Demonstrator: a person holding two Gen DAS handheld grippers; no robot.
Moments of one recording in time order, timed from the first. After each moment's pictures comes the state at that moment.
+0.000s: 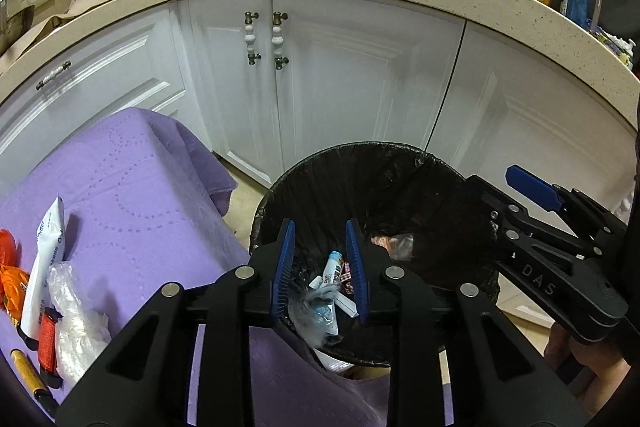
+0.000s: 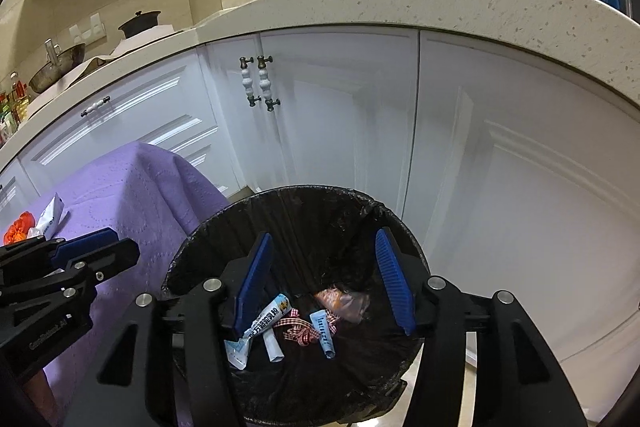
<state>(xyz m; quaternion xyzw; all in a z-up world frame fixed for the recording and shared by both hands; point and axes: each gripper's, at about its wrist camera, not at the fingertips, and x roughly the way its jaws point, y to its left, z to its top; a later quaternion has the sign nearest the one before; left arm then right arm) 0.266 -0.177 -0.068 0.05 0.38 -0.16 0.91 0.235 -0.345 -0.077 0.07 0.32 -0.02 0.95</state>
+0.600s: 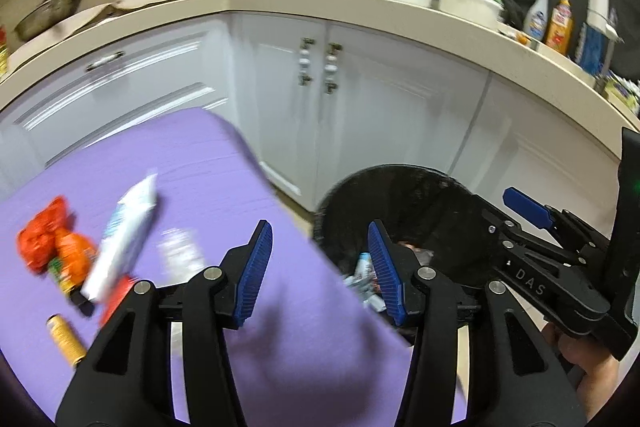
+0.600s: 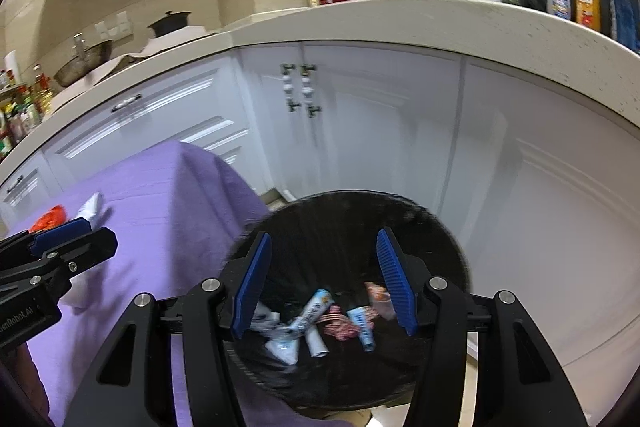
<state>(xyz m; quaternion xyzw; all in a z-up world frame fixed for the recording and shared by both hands) 0.224 -0.100 -0.031 0.00 0.35 -0.10 0.93 0.223 -0.290 -0.055 0.06 0.31 0.03 0.95</state>
